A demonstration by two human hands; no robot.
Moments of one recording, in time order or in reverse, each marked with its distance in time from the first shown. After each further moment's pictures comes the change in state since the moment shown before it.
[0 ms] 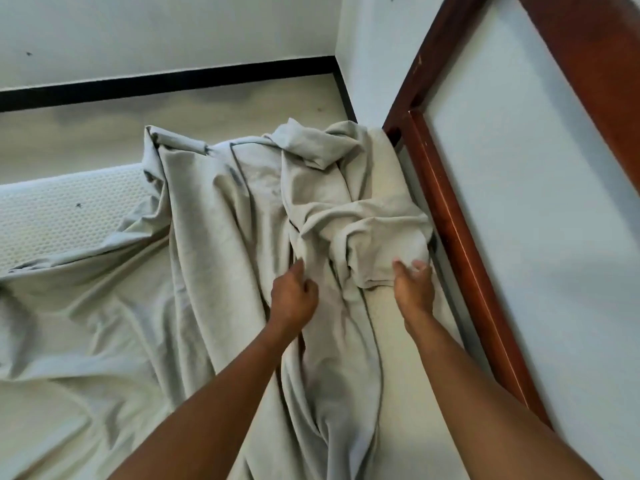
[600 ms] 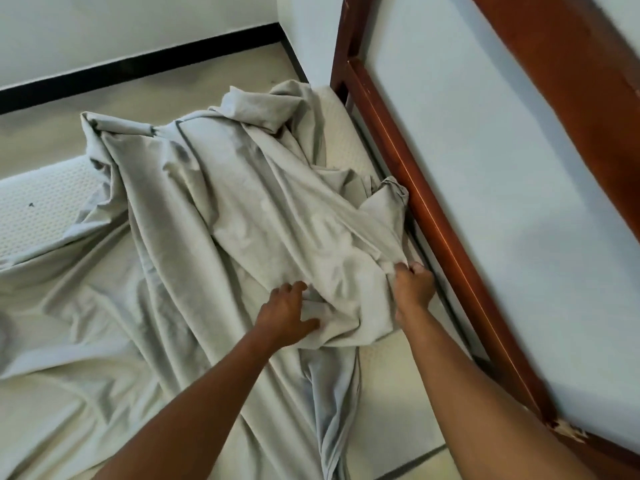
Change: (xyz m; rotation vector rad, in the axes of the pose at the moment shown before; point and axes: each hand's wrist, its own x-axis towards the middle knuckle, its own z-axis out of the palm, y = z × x) left_hand -0.086 -0.033 0.038 0.542 -0.549 0.134; right_hand -0.044 0.093 -0.063 0.218 0.193 0.126
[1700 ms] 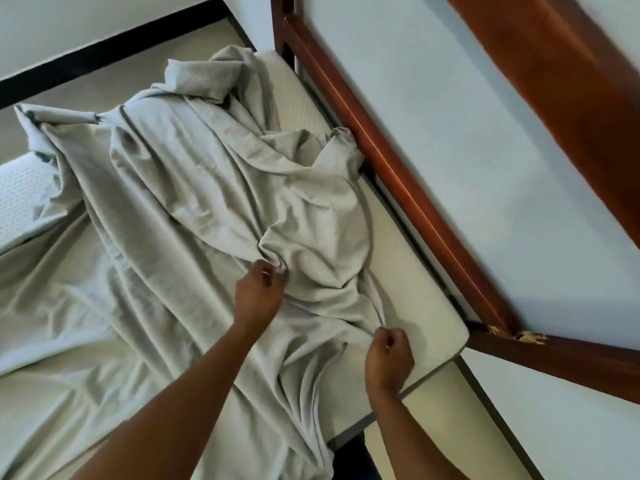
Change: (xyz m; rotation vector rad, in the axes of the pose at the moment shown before) left_hand -0.048 0.018 0.030 -0.493 0.298 -0.175; right_hand -0.144 0.165 -0.075 -0.085 0.252 0.039
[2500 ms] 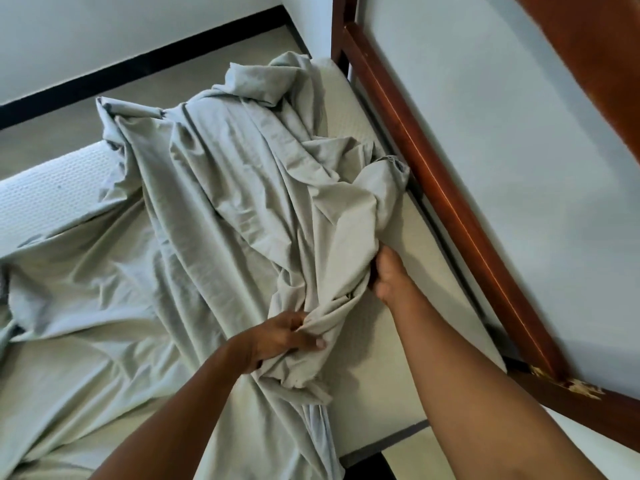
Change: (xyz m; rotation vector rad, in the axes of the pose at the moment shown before) left_hand -0.047 0.003 -0.050 -0.326 -0.842 -0.248; right_hand 0.089 -0.147 0.104 0.453 -0.826 0.397
